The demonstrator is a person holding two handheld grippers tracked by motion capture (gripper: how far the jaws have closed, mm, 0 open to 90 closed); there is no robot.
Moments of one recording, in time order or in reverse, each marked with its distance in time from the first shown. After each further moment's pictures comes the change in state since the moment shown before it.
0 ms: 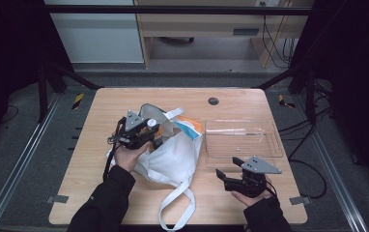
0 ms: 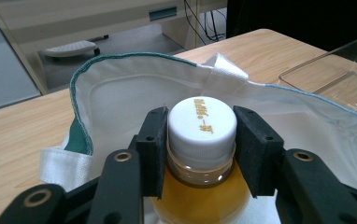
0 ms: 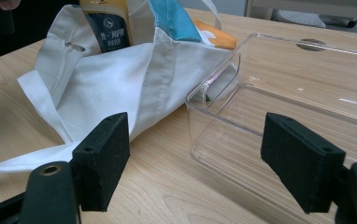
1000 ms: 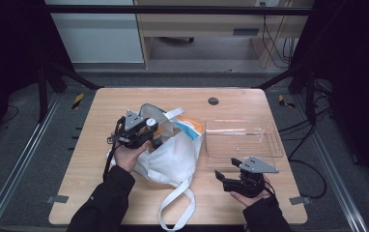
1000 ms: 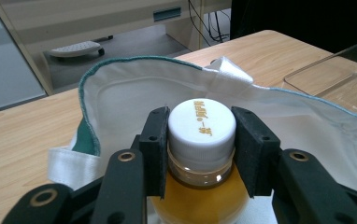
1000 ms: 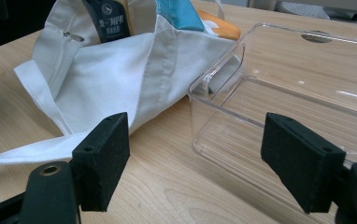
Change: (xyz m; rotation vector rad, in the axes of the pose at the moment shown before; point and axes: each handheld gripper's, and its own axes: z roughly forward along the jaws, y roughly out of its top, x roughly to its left) left arm 0.002 0.003 -0.003 0.000 0.015 -0.005; right arm 0.001 -0.002 0.004 0.029 0.001 -0.011
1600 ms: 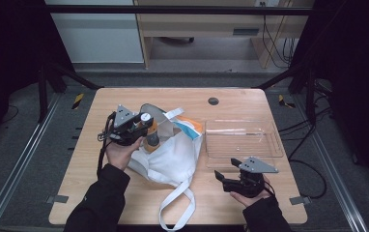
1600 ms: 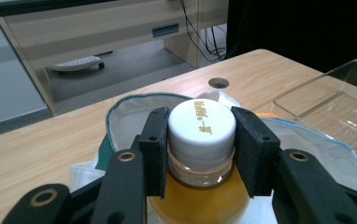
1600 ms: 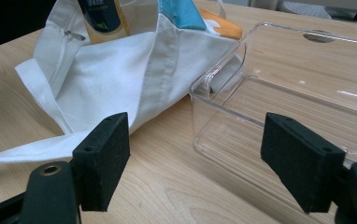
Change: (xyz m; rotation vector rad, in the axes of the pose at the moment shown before) left arm 0.007 0.021 -0.027 -0.051 -0.015 0.008; right arm 0.001 0.000 0.000 0.004 0.004 0.001
